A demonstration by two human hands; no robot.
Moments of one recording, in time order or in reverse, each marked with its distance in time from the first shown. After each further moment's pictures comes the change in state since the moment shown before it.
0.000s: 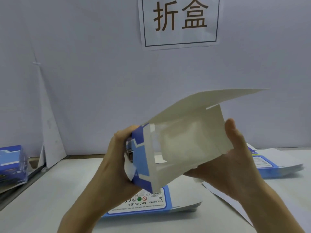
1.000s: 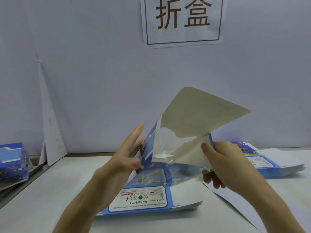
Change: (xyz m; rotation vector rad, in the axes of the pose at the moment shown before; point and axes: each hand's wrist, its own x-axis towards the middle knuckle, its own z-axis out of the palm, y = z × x) left_hand 0.010 0.002 -0.003 -0.861 -0.216 -0.704; right_hand -0.004 -0.007 0.008 -1.053 0.551 0.274
